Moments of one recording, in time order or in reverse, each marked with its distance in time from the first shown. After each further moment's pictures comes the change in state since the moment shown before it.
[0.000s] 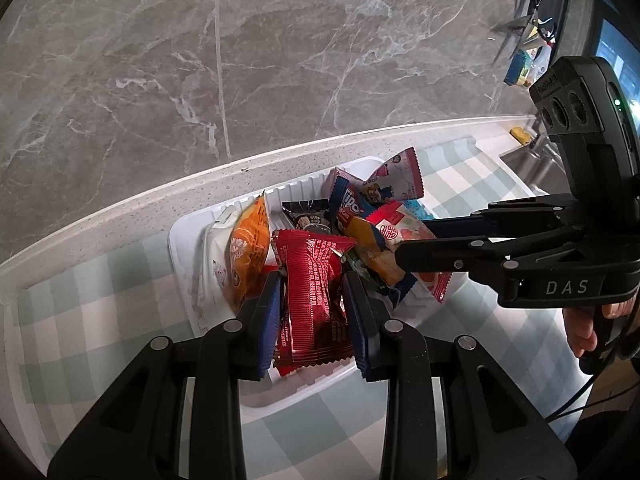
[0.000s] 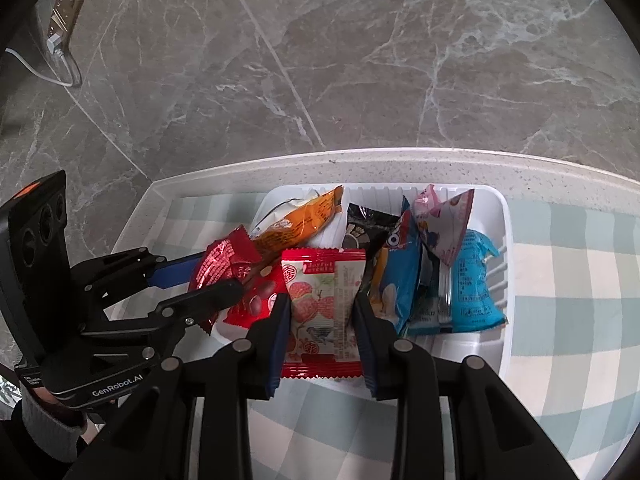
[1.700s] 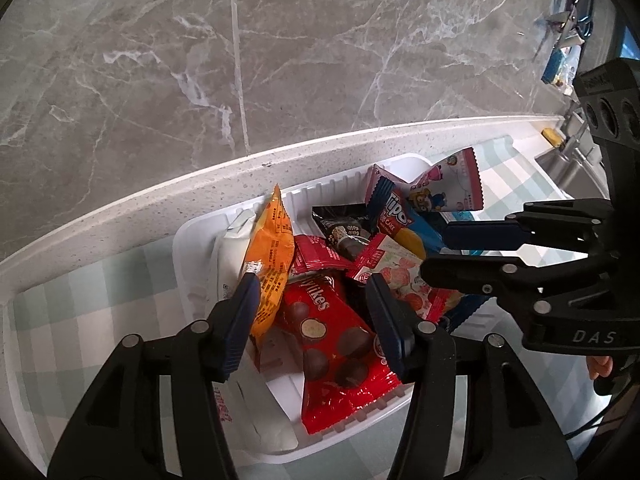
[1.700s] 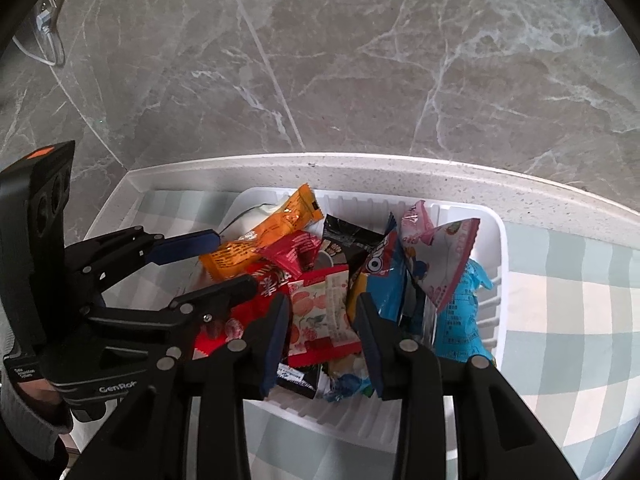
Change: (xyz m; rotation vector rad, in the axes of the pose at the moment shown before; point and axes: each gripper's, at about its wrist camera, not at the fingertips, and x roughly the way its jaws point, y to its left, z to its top) left arm 0.051 0.016 0.016 -0.043 0.029 0.082; right arm 0.021 -0.013 0.013 -0.069 0.006 -0.071
